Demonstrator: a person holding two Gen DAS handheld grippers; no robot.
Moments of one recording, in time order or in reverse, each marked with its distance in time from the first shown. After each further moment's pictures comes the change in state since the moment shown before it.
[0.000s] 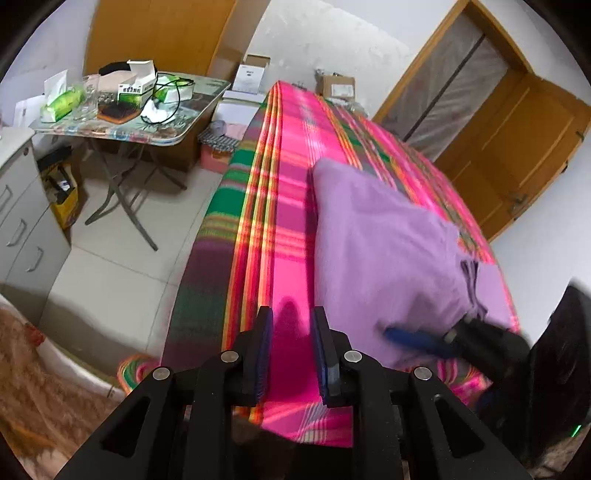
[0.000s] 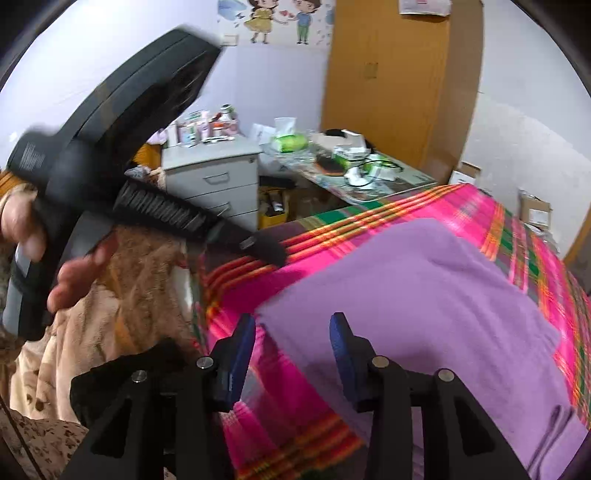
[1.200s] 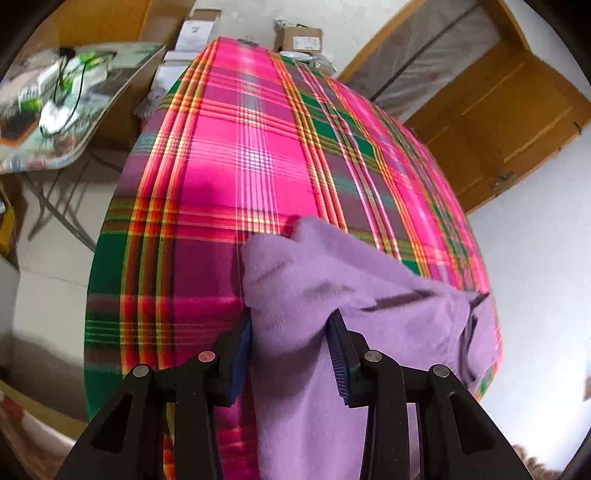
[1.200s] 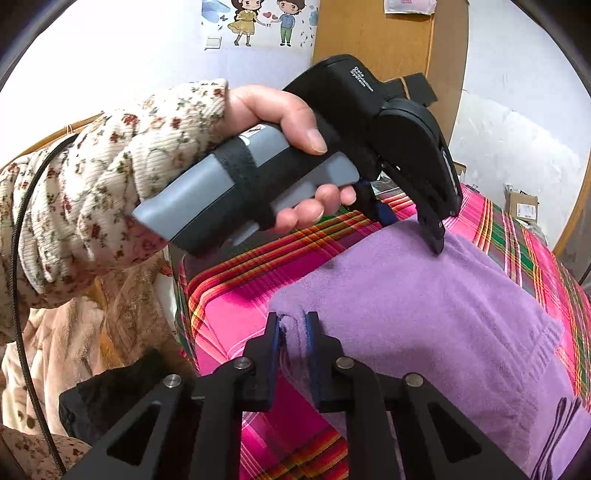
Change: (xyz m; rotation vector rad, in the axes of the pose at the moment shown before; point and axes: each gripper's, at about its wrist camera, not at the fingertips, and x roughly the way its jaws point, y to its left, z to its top) left arm 0.135 -0.029 0.135 0.040 0.234 -0.151; right arm 0.016 -0.006 -0.001 0.047 -0.026 -0.059
